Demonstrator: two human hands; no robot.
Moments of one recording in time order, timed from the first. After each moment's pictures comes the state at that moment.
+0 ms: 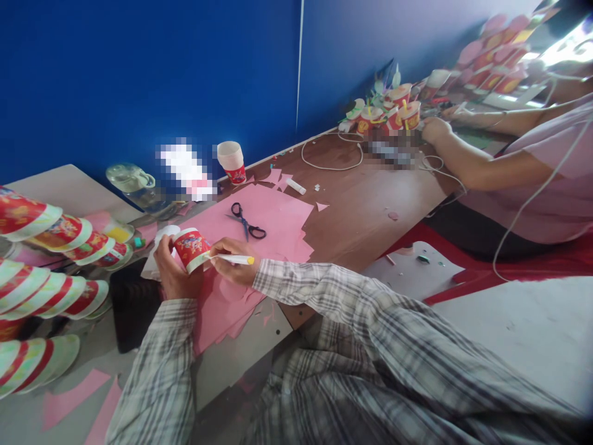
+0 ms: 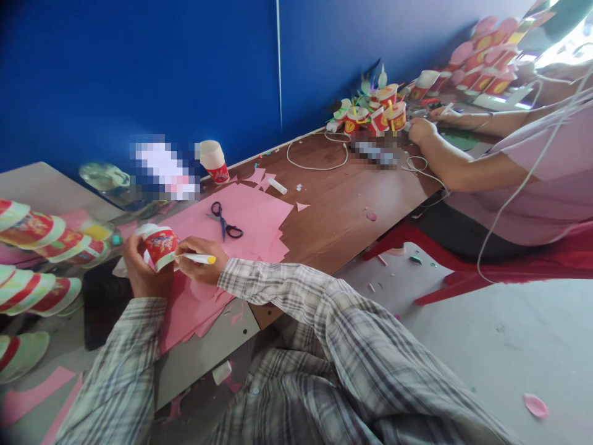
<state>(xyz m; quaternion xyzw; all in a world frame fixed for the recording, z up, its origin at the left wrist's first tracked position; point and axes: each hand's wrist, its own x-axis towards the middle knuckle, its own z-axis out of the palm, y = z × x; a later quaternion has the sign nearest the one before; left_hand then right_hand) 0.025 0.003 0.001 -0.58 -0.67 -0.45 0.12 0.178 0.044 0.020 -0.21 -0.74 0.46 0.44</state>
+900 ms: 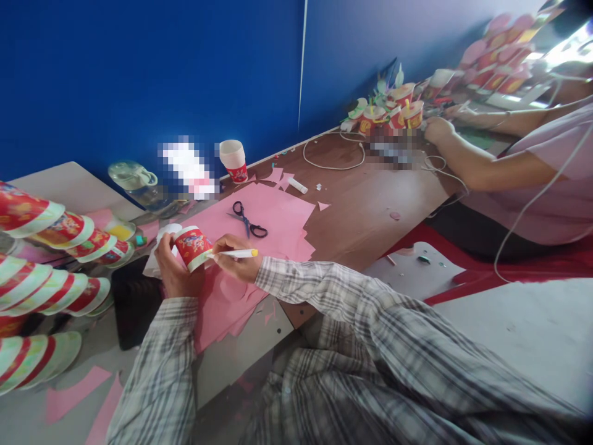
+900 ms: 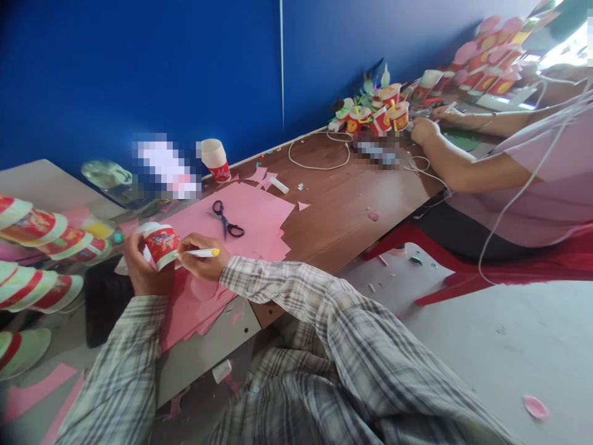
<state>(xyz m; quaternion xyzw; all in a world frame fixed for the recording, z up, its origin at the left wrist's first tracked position) 0.027 0.002 0.006 -0.58 -0.67 -0.45 0.12 0.179 0.045 0.025 -0.22 -0.70 0.52 0.44</state>
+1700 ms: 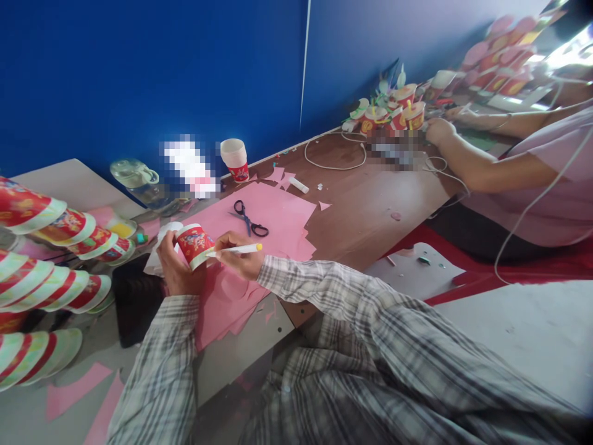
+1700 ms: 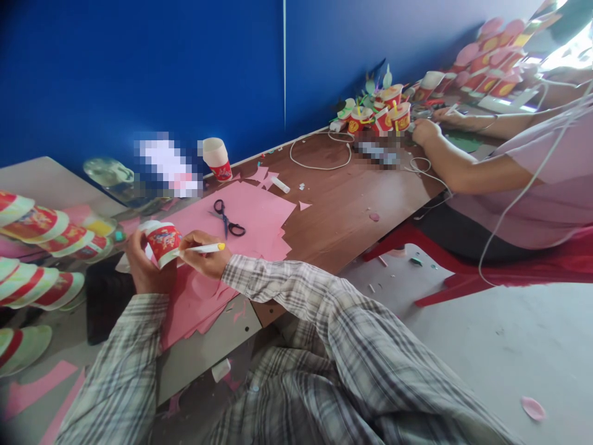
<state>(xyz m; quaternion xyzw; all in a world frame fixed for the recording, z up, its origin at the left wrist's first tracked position) 0.020 0.003 -0.001 -0.60 -0.65 -0.44 0.15 0.175 0.046 0.019 -0.19 -0.65 0.58 0.46</state>
